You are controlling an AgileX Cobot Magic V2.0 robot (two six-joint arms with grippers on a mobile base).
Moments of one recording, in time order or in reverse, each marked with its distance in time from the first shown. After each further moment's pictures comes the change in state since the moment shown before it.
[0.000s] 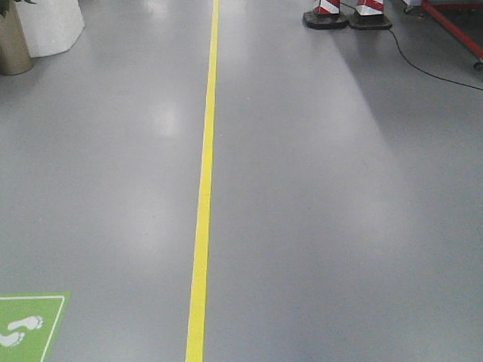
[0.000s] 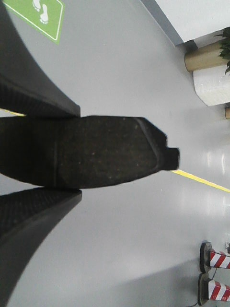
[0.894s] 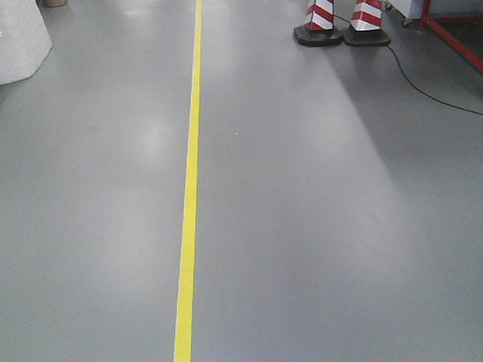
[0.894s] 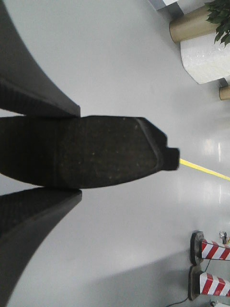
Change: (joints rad) left arm 0.000 0.000 0.000 -0.001 0.000 0.000; right arm 0.000 0.000 0.000 0.000 0.002 0.000
